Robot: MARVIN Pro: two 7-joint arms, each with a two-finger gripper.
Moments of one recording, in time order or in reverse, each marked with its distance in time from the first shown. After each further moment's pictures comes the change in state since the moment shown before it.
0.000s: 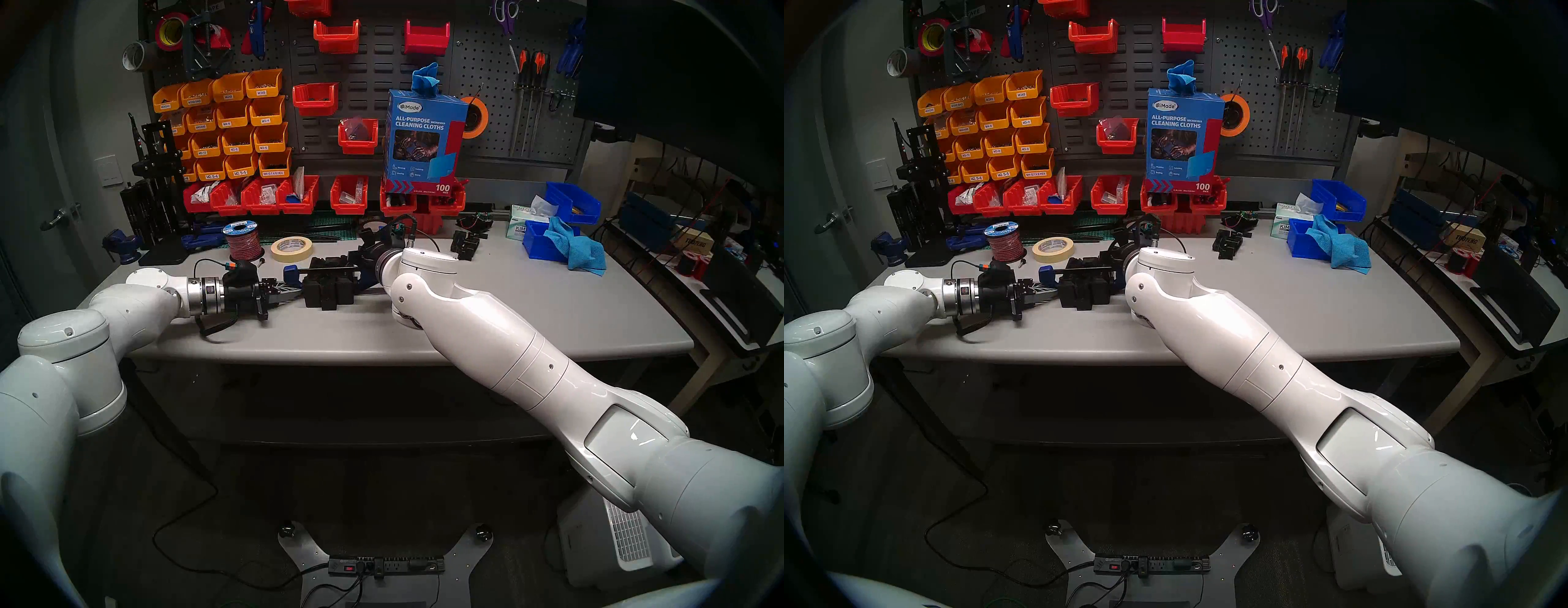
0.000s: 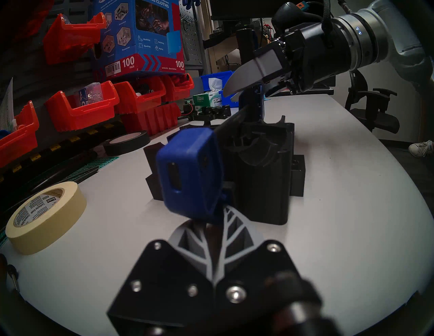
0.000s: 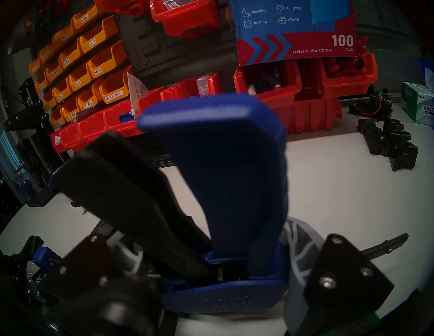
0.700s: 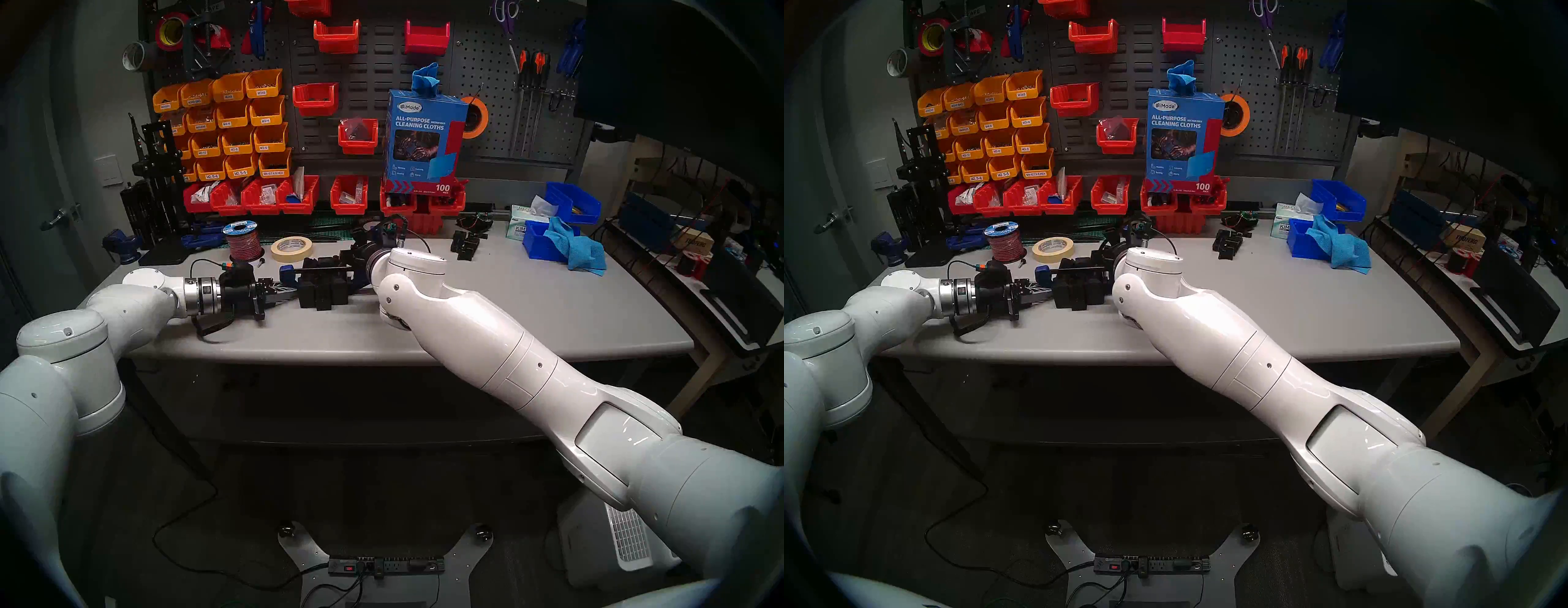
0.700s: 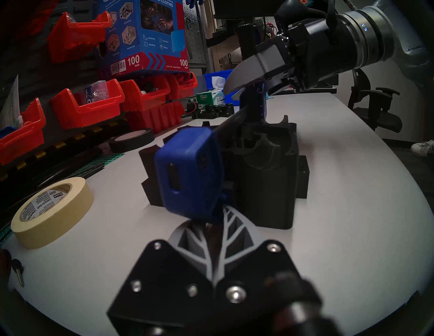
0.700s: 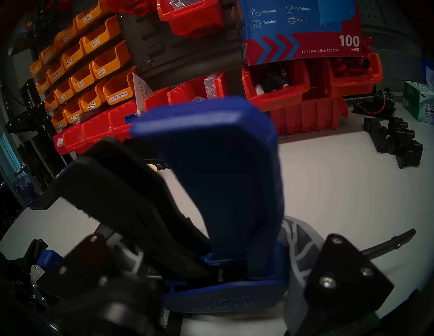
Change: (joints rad) left arm 0.000 0.006 0.000 0.010 0.000 0.000 0.000; right arm 0.014 -0.034 -0.021 0.024 0.001 -0.027 -0.026
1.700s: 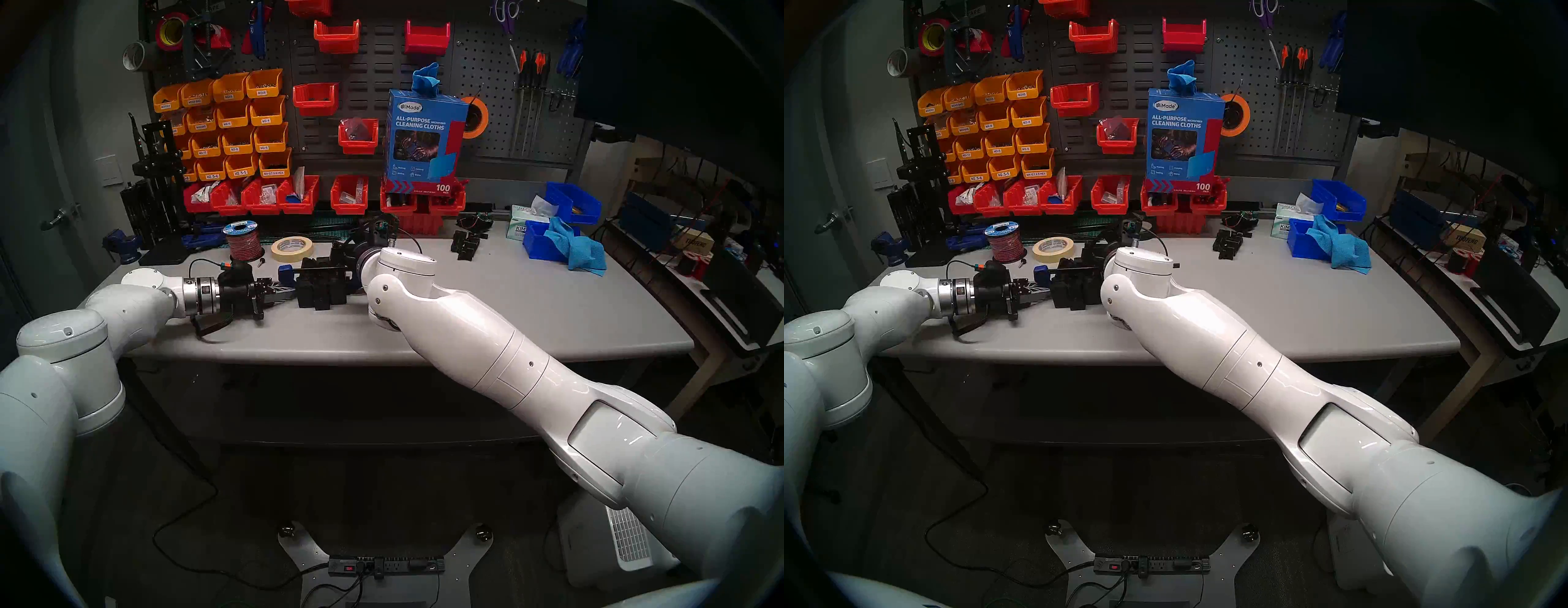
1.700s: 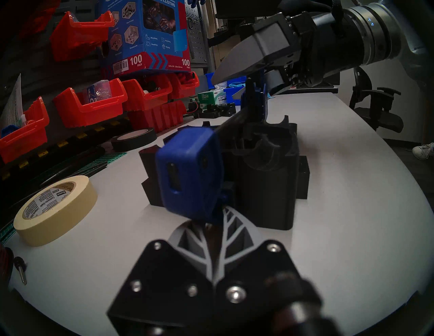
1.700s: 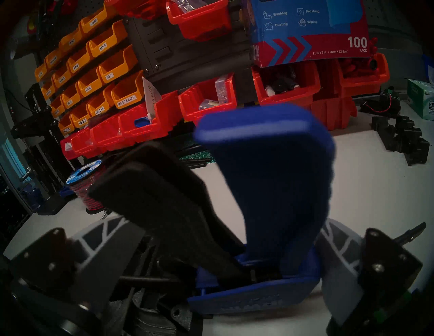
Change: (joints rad) left arm 0.000 0.000 -0.001 0.007 0.000 0.001 -0.001; right arm 0.012 -0.028 -0.020 0.009 0.013 -0.041 -0.012
